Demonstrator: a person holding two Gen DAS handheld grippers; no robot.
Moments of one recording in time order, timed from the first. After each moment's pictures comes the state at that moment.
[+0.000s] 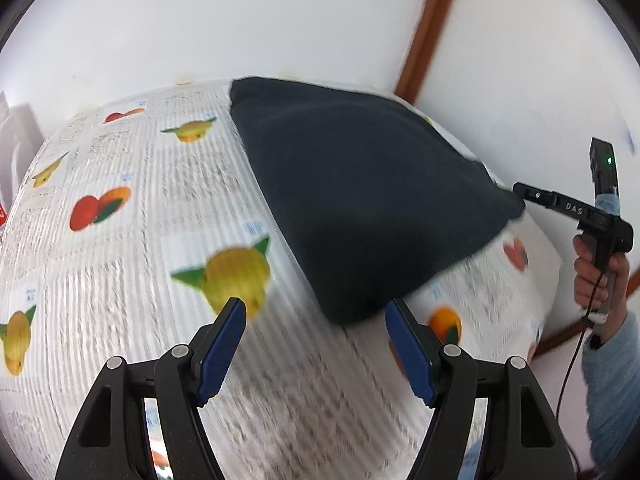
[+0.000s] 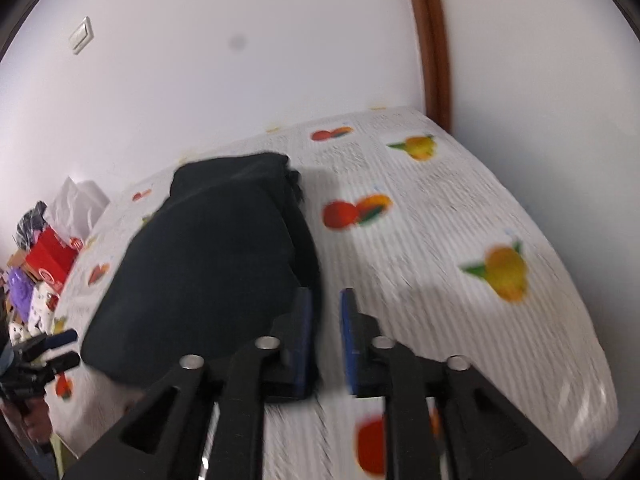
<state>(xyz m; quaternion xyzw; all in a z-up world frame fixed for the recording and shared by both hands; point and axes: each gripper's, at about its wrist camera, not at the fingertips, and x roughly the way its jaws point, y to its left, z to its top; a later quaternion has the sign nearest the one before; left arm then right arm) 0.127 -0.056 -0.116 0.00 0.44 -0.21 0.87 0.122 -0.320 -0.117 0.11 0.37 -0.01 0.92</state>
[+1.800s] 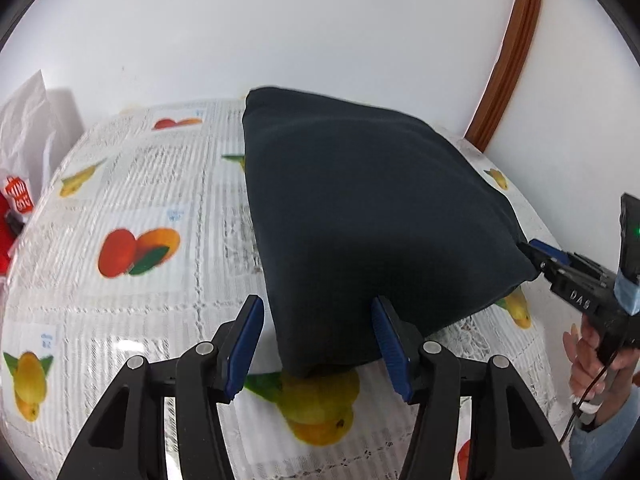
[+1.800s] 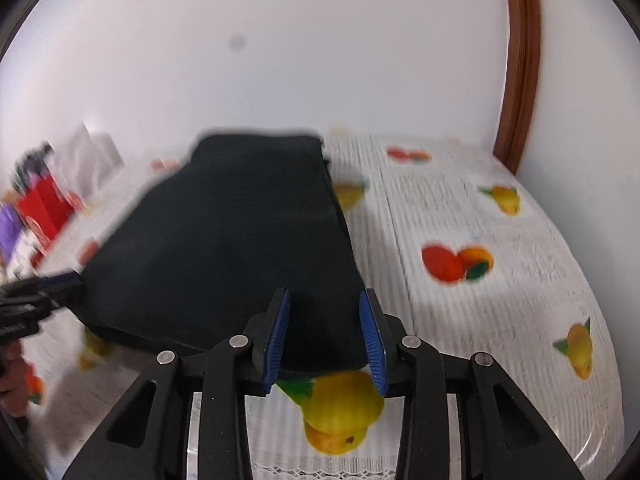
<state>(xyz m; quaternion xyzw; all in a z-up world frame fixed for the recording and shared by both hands) 0.213 -0.026 -0.120 -0.05 0.42 -0.11 0.90 0.211 -0.210 -0.142 0.00 0.37 0.02 0.93</state>
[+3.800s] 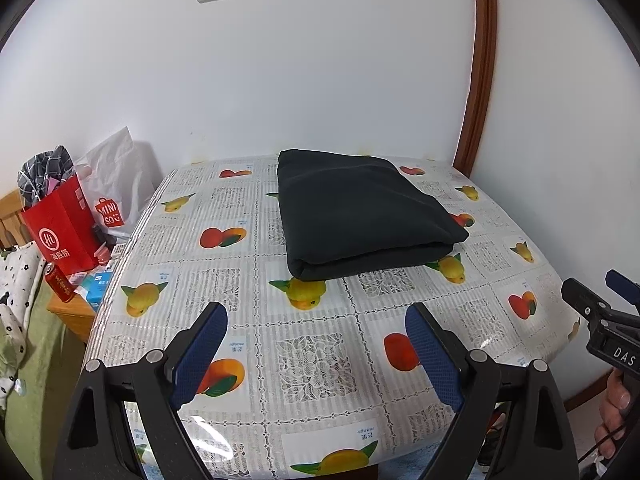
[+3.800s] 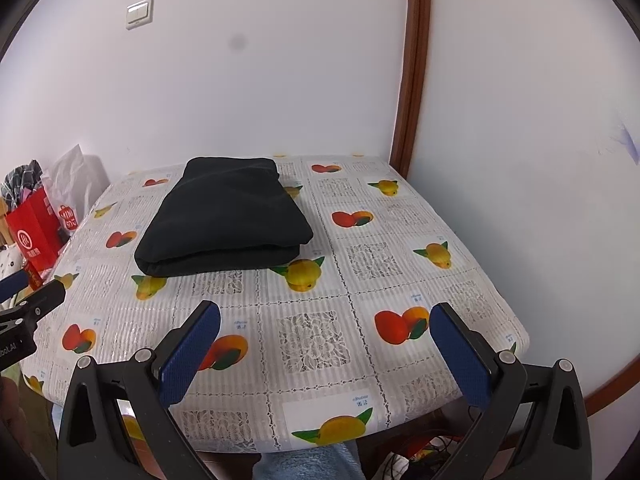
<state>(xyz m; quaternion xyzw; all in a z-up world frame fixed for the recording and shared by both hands) 0.016 -0.056 -0.014 -0.01 0.34 -0.03 0.94 -0.023 -0.182 -0.034 0.01 0.32 -0.11 0.94</state>
